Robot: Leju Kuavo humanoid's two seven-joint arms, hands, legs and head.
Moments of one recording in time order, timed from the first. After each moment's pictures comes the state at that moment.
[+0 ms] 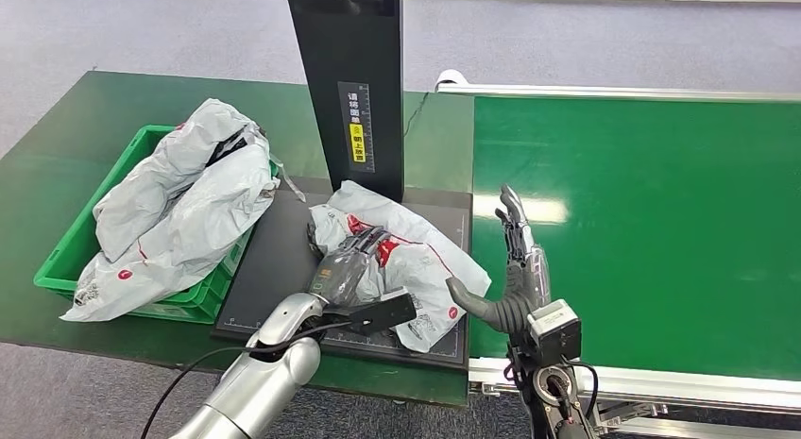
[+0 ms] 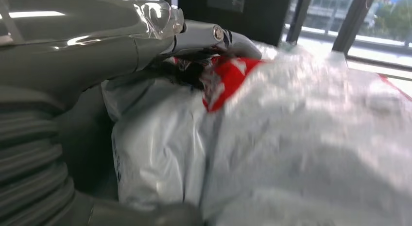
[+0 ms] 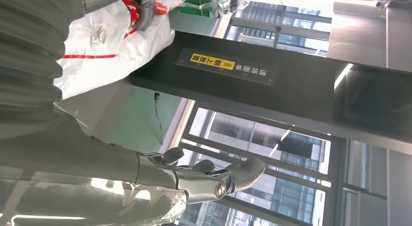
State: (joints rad) left arm -0.44 -0.16 -0.47 -0.87 -1.09 0.12 -0.05; right arm -0.18 0.11 0.21 -1.25 0.21 0.05 -0.66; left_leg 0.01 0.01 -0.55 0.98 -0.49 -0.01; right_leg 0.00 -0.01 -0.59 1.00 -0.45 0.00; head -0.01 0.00
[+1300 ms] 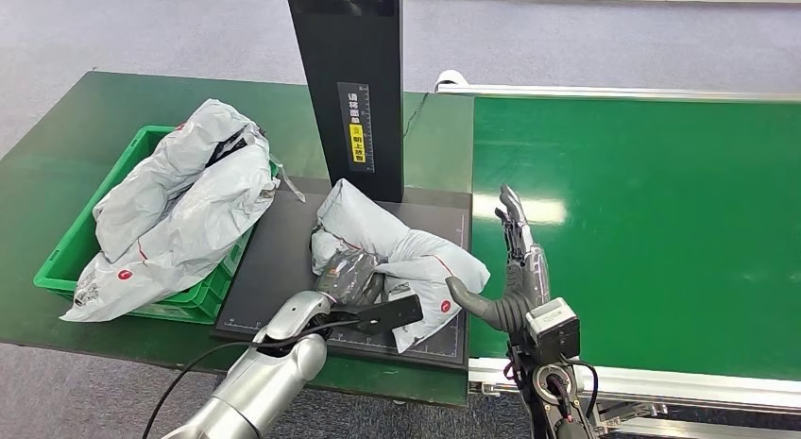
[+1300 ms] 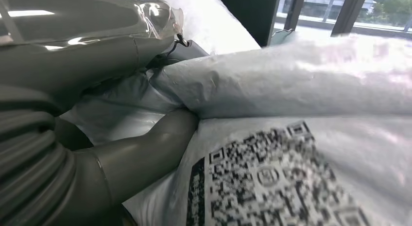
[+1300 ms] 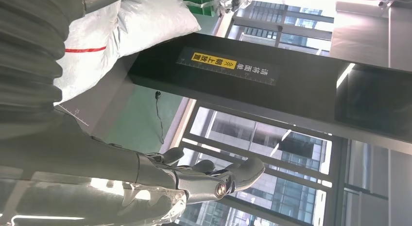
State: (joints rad) left arm -0.47 -0.17 -0.48 -0.80 -1.08 0.10 -0.07; right arm -0.18 0.11 0.21 -1.24 0.22 0.05 -0.66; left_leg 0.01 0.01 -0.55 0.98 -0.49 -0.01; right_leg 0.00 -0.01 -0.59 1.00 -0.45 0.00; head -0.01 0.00
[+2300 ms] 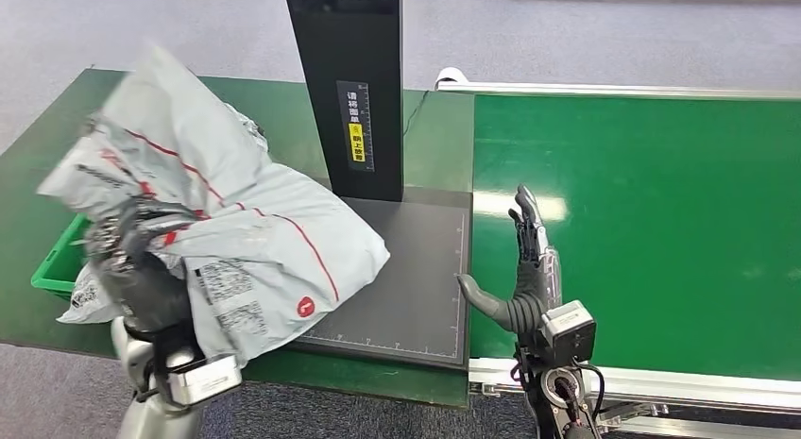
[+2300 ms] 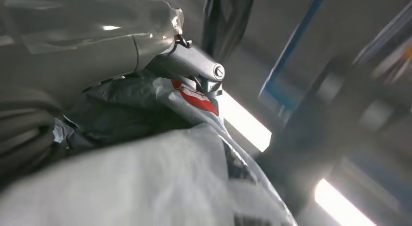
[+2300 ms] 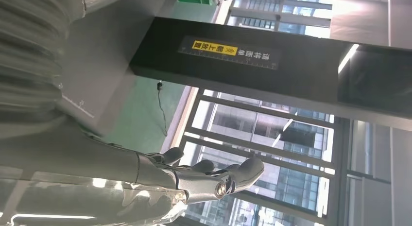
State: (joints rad) left arm -0.17 -0.12 -0.22 -1.77 -0.77 0.69 -0.70; right arm -0.17 0.09 0.20 -1.26 0.18 0.02 -0.66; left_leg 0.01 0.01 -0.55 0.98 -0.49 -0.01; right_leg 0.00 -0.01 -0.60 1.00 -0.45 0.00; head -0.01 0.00
